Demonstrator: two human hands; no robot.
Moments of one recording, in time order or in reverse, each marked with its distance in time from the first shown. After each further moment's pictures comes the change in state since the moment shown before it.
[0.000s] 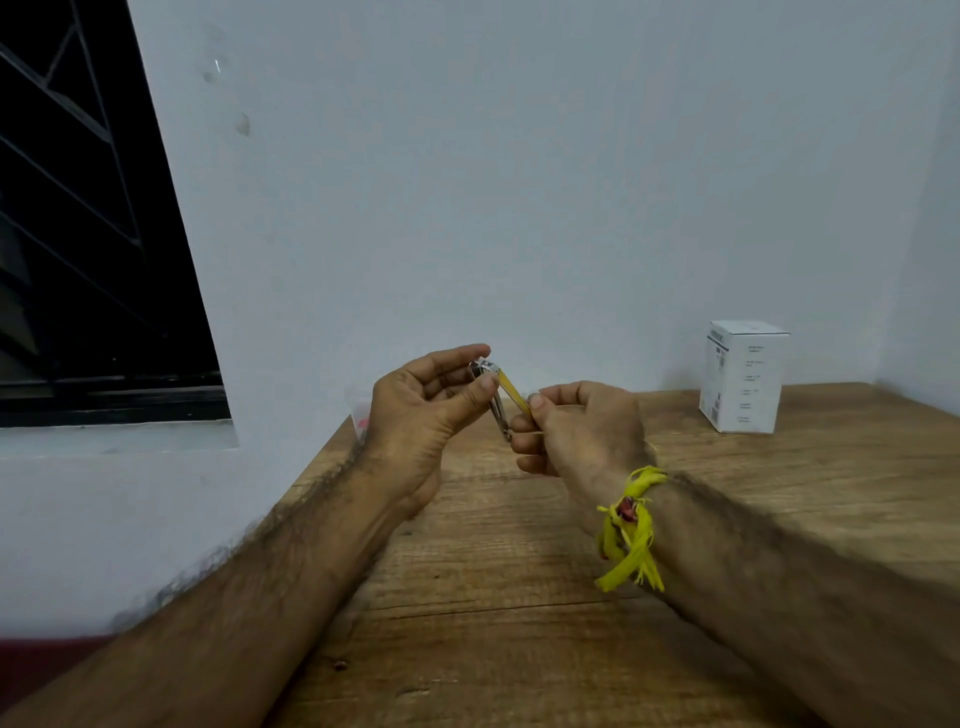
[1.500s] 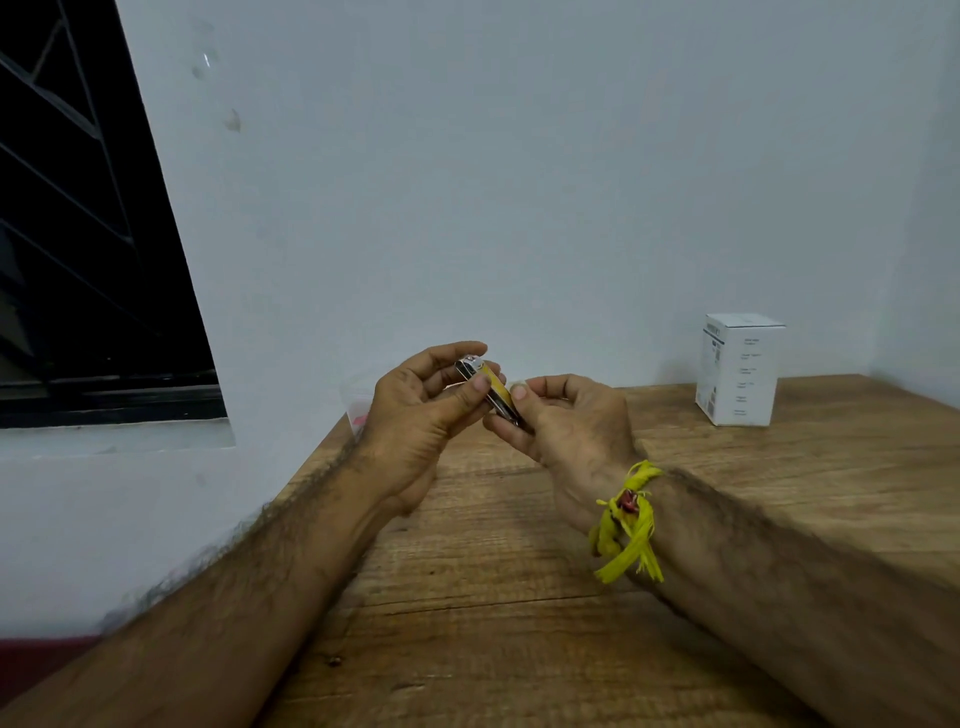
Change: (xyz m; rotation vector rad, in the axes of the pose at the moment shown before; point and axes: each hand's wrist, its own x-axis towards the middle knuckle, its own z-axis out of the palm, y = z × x) left_hand 0.000 -0.002 -0.004 -0.069 -0.112 -0.054; right_hand -0.001 0.005 0.002 0.270 -0.104 0.018
